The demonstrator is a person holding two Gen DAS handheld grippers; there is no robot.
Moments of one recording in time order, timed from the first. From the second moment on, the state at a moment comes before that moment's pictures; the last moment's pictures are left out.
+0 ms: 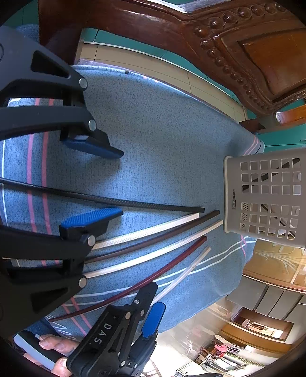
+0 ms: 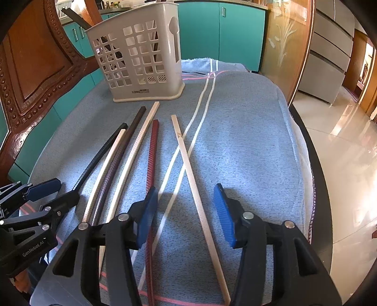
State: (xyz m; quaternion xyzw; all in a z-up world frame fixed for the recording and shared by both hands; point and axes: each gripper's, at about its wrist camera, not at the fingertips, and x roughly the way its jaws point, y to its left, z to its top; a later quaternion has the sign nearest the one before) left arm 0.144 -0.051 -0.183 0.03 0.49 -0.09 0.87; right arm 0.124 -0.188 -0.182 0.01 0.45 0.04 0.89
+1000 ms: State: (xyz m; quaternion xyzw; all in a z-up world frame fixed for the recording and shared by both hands) left arm 0.146 -0.060 -0.187 0.05 0.49 -0.11 0.86; right arm 0.143 -0.187 -0.183 -0.01 0.45 0.03 0.89
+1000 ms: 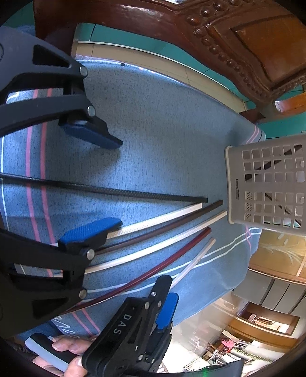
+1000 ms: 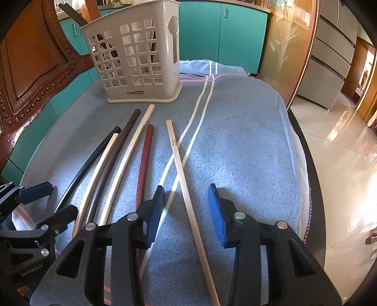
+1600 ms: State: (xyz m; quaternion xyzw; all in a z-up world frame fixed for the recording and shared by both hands) left arm 0.188 -0.067 -0.182 0.05 0.53 -0.10 0.84; right arm 0.179 -0.181 -0.182 -0.03 0.48 0.05 0.88
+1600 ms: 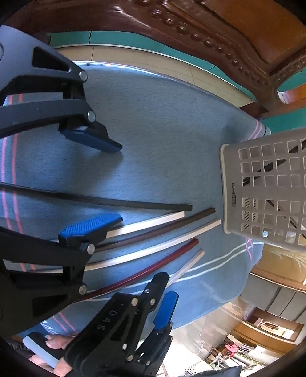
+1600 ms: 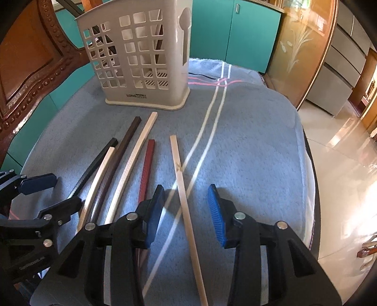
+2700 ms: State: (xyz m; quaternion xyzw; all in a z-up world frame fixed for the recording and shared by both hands) left arm 0.157 -0.031 -0.074 -0.03 0.42 -0.16 0.89; right arm 0.120 -0.214 -0.074 0.06 0.36 0.10 0.93
